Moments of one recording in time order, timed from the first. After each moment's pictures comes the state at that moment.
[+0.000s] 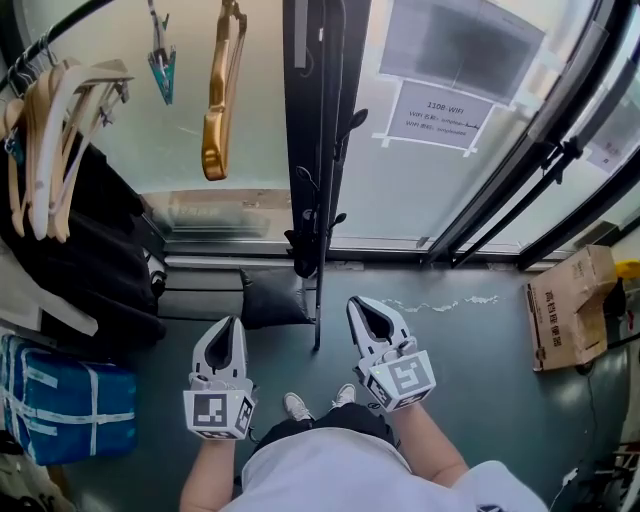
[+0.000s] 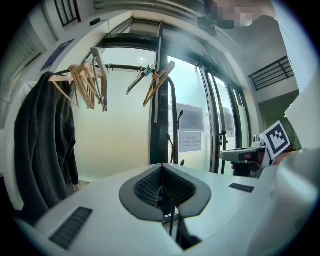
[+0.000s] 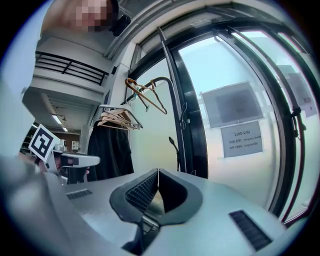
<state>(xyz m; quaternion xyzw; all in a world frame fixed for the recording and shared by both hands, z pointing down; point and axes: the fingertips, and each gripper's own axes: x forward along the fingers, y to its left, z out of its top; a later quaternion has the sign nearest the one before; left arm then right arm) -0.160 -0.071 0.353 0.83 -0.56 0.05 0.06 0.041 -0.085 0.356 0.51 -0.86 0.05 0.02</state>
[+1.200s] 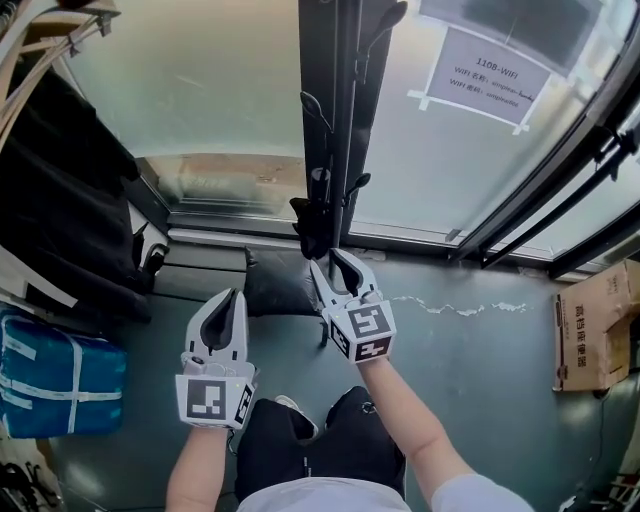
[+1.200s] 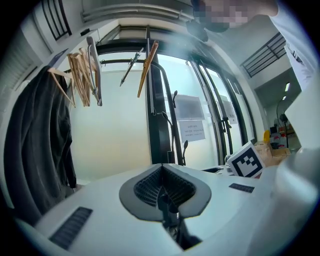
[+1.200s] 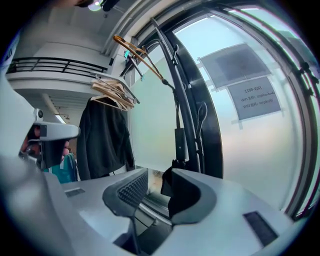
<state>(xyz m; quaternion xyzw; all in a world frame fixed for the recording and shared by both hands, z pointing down) -0.130 -0.114 0.452 0.82 -0.57 0.07 -0.01 -0.005 -0.201 0.538 0.47 -0.87 0.10 0.03</state>
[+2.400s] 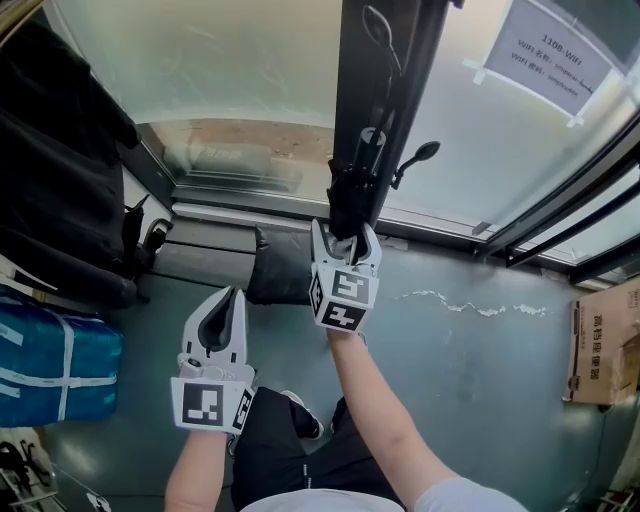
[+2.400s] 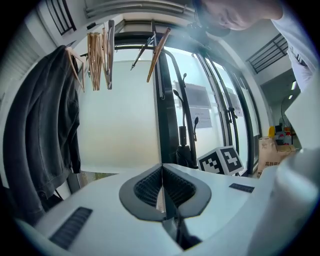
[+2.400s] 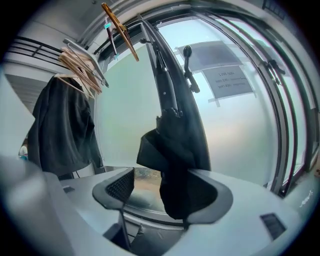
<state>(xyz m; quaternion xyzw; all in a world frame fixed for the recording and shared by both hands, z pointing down) -0.173 -0.135 0.549 0.80 -0.59 0.08 0.02 -0.031 -0.289 0.641 0.62 -0.77 0.14 0.01</state>
